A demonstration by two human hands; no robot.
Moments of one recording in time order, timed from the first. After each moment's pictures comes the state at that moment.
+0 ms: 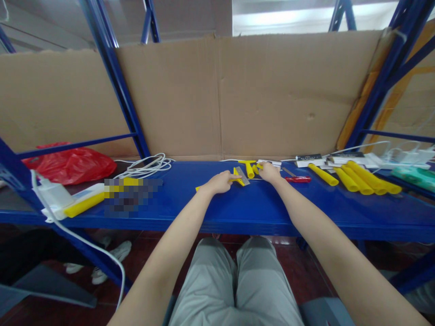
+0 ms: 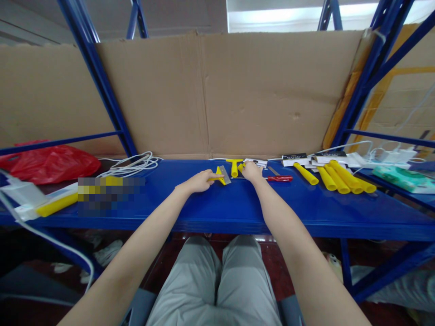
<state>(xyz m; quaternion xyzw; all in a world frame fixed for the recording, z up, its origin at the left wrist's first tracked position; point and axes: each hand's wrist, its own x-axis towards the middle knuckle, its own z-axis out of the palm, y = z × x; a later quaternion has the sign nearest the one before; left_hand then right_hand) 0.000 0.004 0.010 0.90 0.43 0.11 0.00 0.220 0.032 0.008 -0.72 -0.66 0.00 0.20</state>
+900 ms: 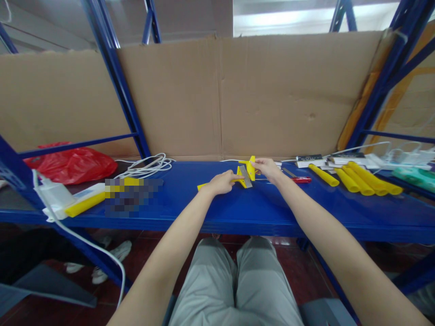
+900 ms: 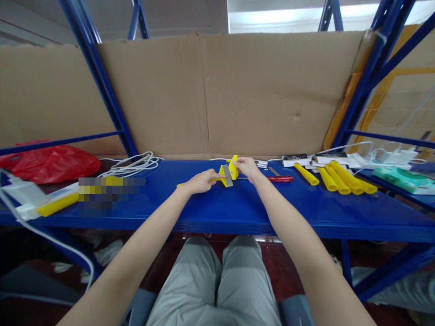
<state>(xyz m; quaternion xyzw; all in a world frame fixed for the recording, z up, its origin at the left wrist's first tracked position) 0.002 0.001 0.011 0.90 0.41 0.11 0.00 0.205 0.025 0.016 -0.51 -0.61 0.34 0.50</state>
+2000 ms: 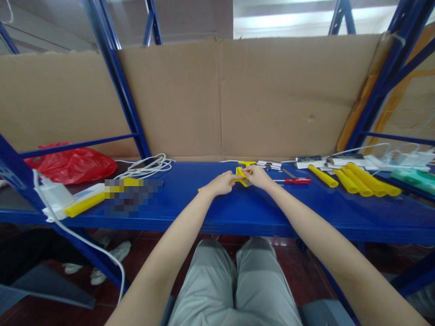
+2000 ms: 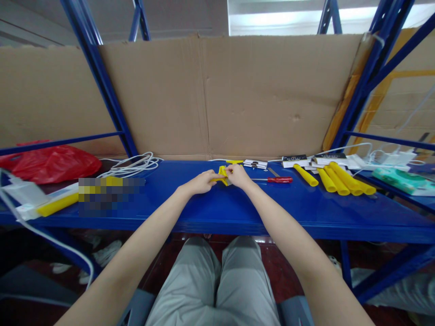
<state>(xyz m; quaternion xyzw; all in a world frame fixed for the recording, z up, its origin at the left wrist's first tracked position) 0.005 0.003 0.009 0.91 0.39 0.13 0.00 0.182 0.011 0.009 -0.53 -0.78 0.06 0.33</state>
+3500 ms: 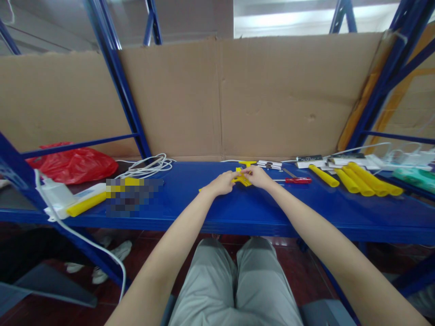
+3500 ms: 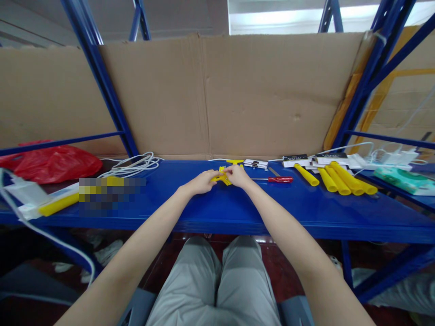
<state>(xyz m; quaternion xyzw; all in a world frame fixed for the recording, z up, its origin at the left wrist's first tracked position) 0.003 0.011 0.000 0.90 0.40 0.17 -0.01 0.184 0.017 0.004 -0.51 -0.78 0.07 0.34</state>
